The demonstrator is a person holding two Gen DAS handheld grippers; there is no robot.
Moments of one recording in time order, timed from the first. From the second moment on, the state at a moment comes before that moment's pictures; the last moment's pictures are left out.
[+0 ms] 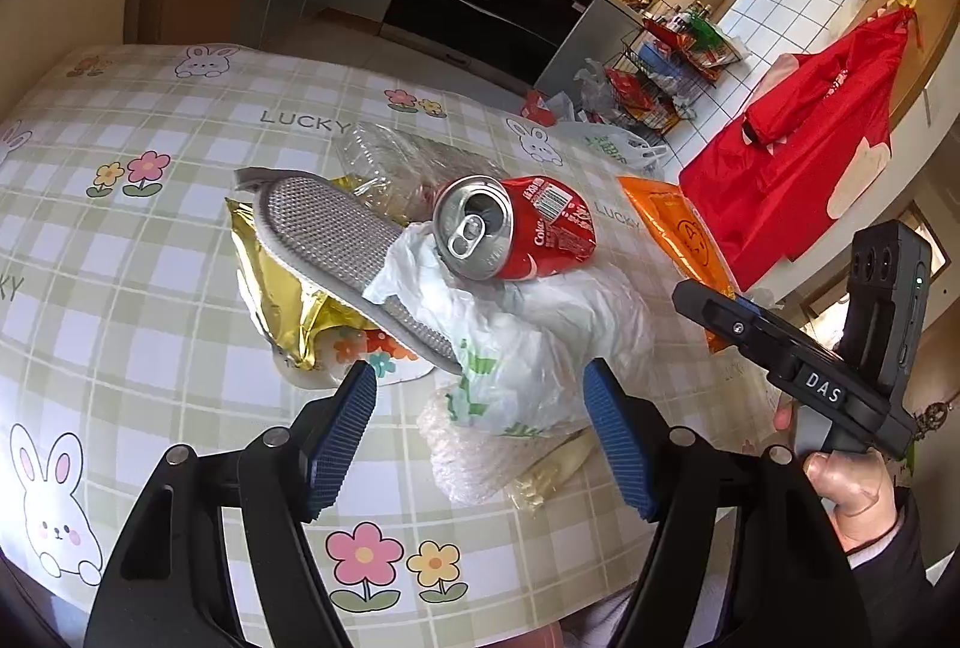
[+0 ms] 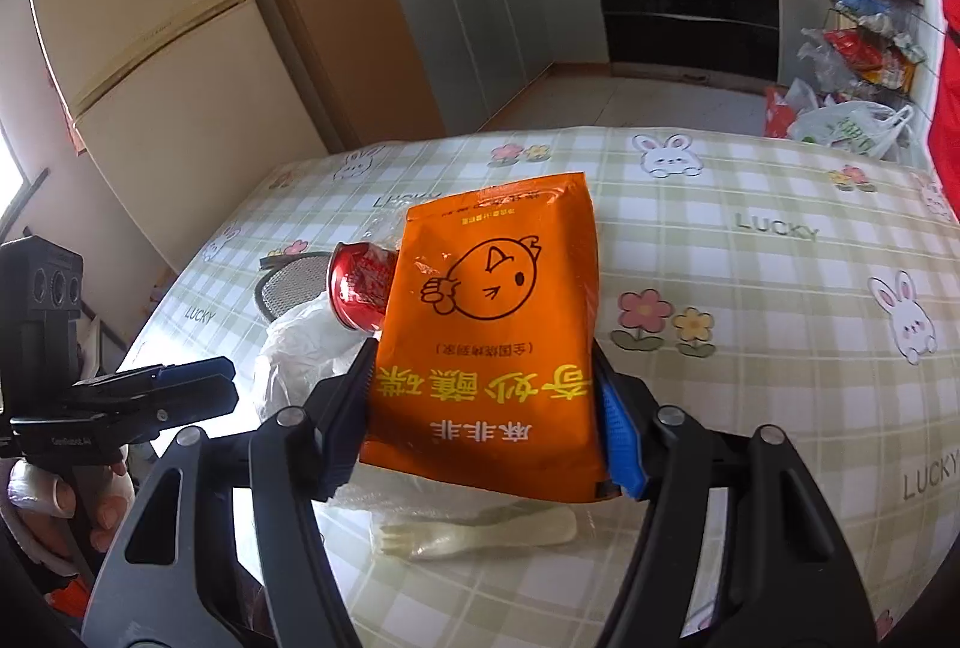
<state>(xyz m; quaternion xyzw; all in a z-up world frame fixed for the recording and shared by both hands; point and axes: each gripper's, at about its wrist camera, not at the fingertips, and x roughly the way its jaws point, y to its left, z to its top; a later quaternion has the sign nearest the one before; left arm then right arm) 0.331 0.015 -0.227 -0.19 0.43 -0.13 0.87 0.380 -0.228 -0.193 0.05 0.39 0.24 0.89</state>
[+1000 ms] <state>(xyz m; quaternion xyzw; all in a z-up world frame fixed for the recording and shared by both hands) 0.450 -0.034 -0.233 -0.14 0.49 0.03 0.86 0.334 -0.303 -0.222 0.15 0.38 0.20 0.89</state>
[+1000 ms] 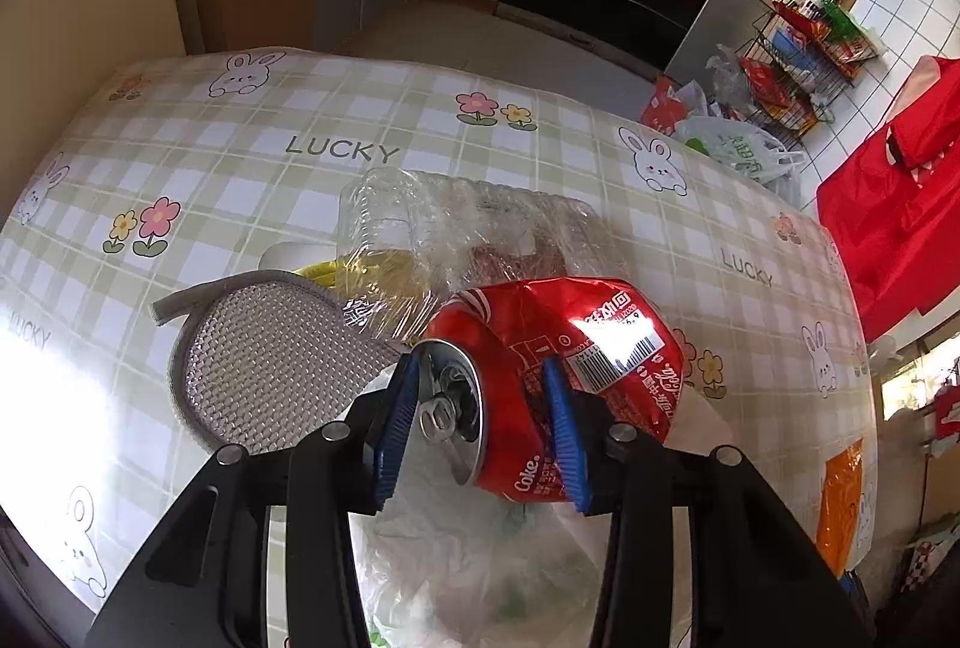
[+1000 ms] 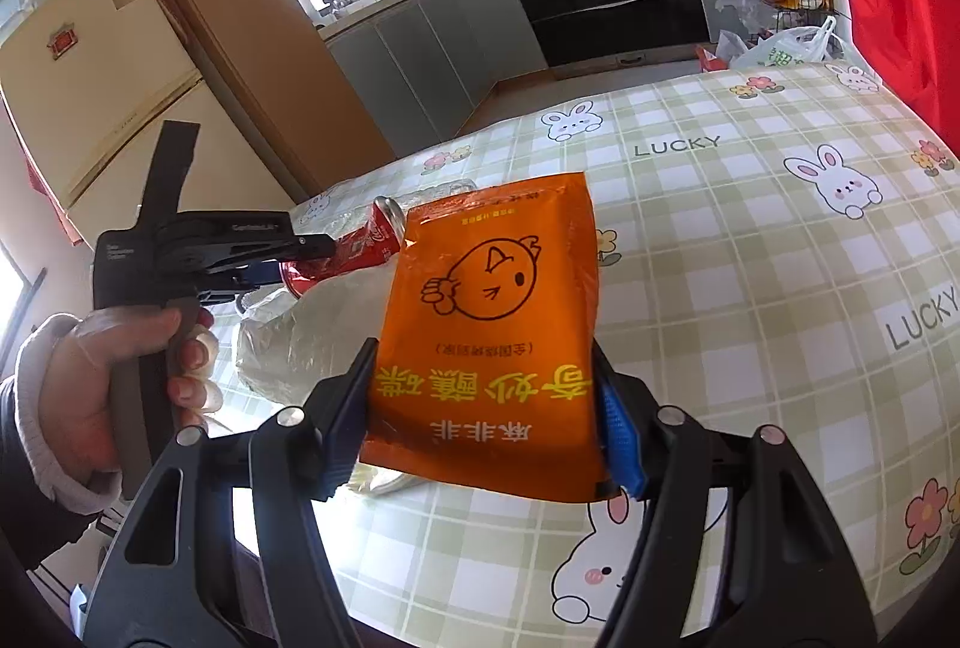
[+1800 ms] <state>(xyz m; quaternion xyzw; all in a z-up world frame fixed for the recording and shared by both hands) 0.328 -0.010 -0.095 -0.10 0.31 -0.03 0.95 0.243 -0.281 -0.144 0.11 0.31 0.22 0.92</state>
